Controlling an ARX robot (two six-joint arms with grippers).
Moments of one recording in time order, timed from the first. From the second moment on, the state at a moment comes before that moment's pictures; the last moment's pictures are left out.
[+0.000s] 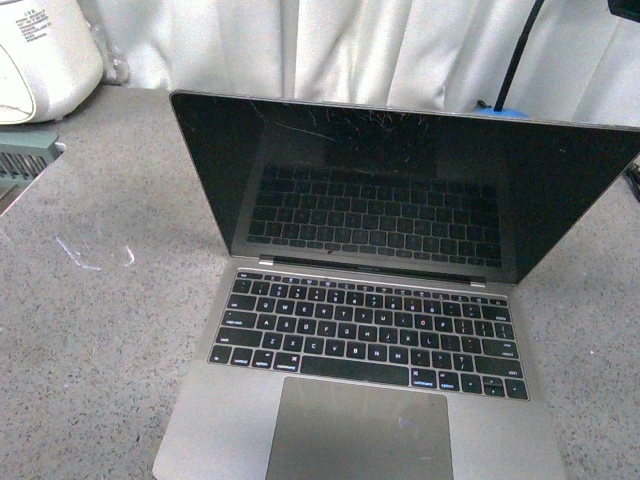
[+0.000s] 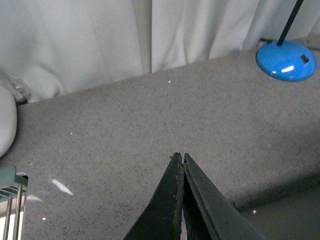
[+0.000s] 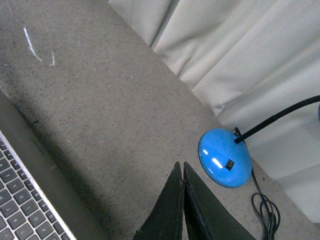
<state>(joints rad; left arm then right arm) -0.16 1.58 0.92 0.27 0.16 0.20 0.08 1.49 0.81 0.23 -0.42 -0.63</state>
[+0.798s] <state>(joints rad) -0.25 1.75 0.88 0.24 0.19 0.35 0.11 1.61 0.73 0.30 -0.43 -0.54</state>
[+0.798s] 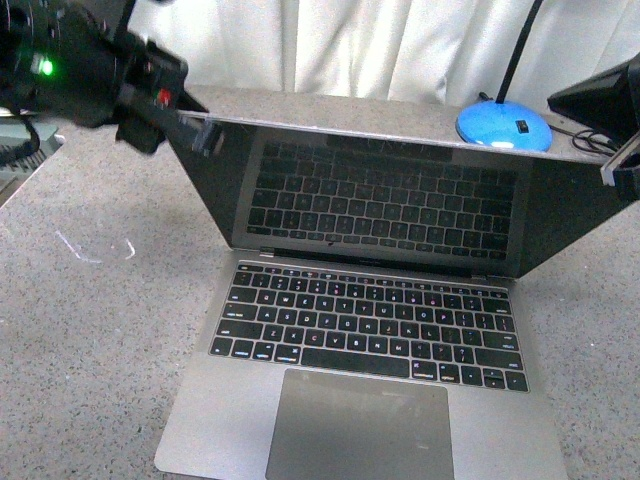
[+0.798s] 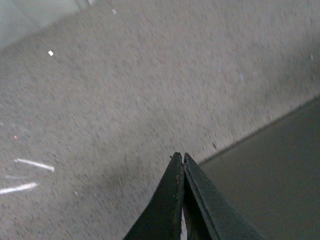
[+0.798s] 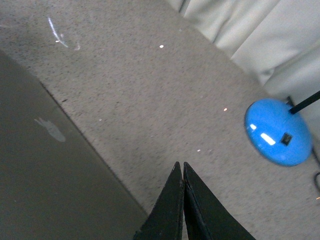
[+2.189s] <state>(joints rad) 0.06 1.35 0.52 0.34 0.00 -0.08 -0.13 1.15 0.34 0.19 -0.24 -0.07</state>
